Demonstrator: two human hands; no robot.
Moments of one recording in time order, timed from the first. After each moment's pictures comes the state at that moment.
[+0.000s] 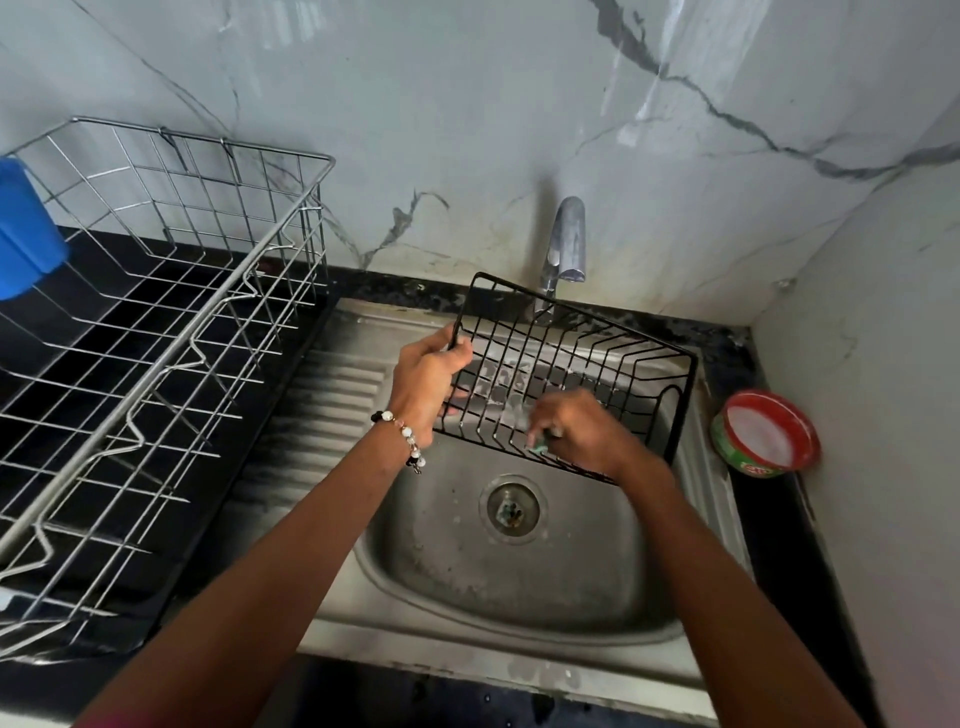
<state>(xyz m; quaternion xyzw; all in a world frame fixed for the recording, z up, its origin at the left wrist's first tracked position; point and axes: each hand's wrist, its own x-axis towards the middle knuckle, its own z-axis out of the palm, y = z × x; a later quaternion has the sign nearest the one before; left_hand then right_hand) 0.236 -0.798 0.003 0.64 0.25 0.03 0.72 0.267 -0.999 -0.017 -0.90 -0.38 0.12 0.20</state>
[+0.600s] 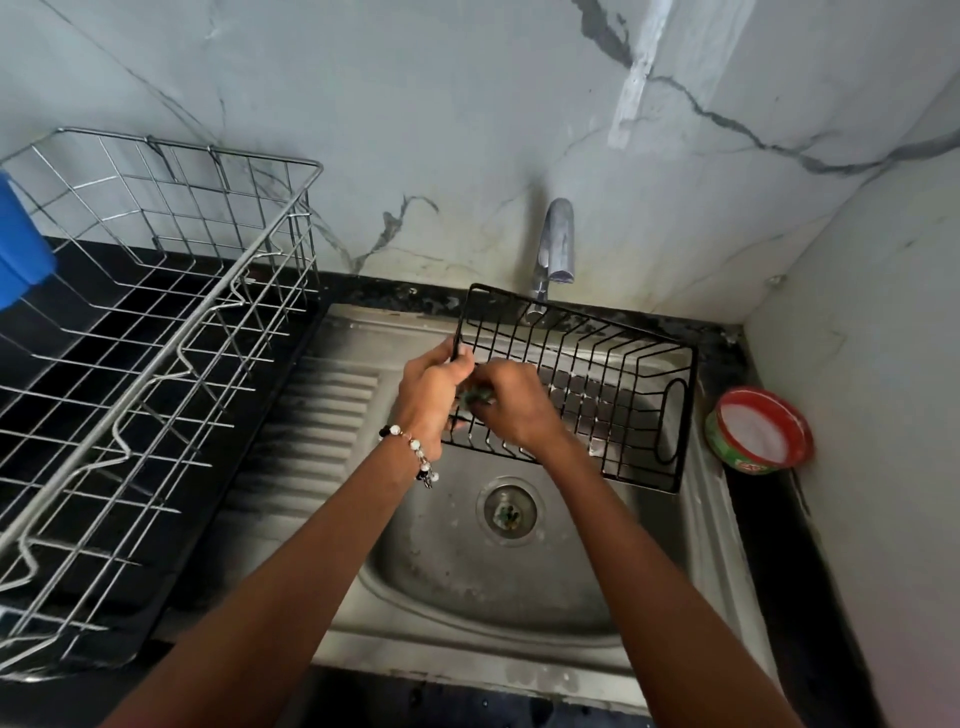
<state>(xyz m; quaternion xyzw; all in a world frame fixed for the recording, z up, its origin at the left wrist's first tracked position) 0.236 -0.814 -0.005 0.63 0.27 0.03 0.72 0.265 -0.923 -0.001 -0.92 -0.27 0.06 0.27</state>
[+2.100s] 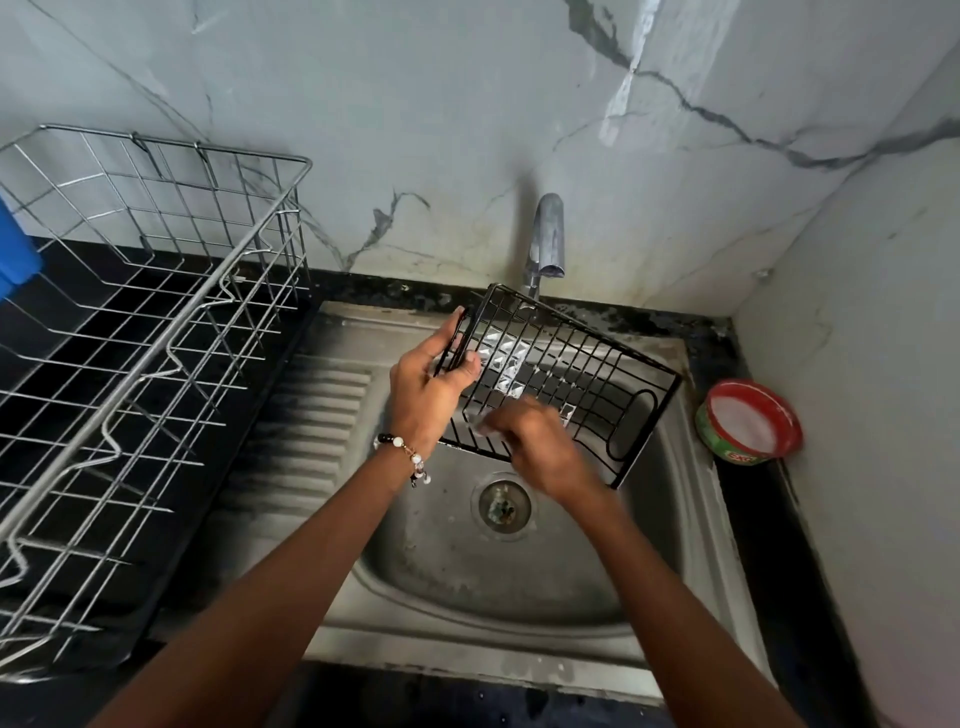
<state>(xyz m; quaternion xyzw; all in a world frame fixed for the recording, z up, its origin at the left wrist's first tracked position) 0.227 -0.817 -0.009 0.72 0.12 0.16 0.67 0.230 -0.964 -0.029 -0.92 -0.30 0.03 0.27</state>
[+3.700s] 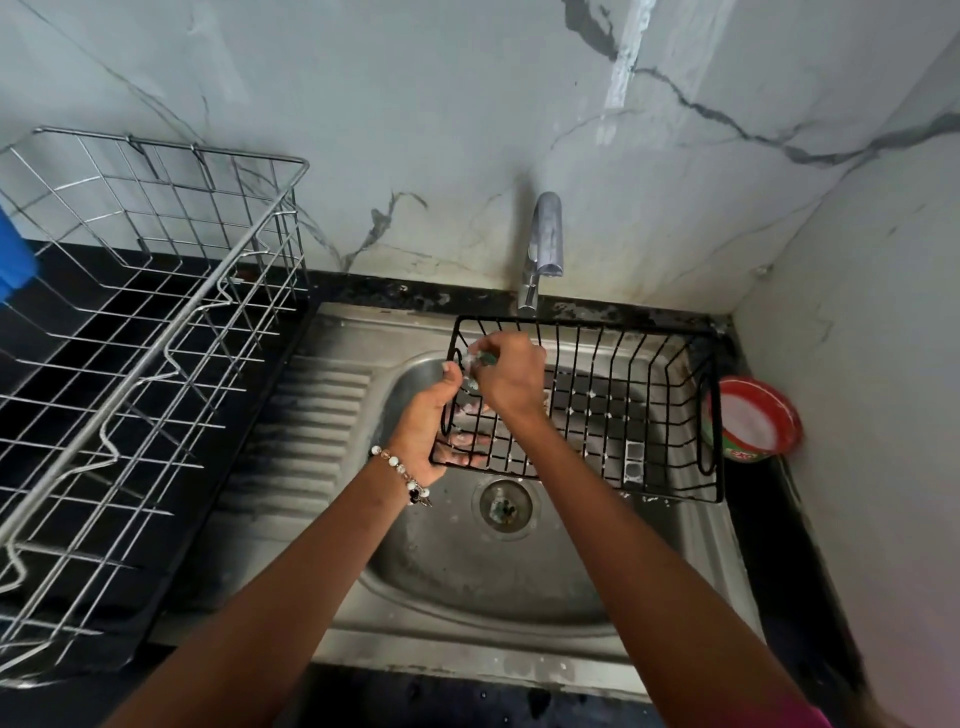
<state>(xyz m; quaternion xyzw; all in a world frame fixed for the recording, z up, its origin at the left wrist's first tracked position) 0.224 -0.811 -0.044 0.49 0.21 -0.16 0.83 0.275 -0.906 0.005 -0.91 -0.03 0.00 0.42</state>
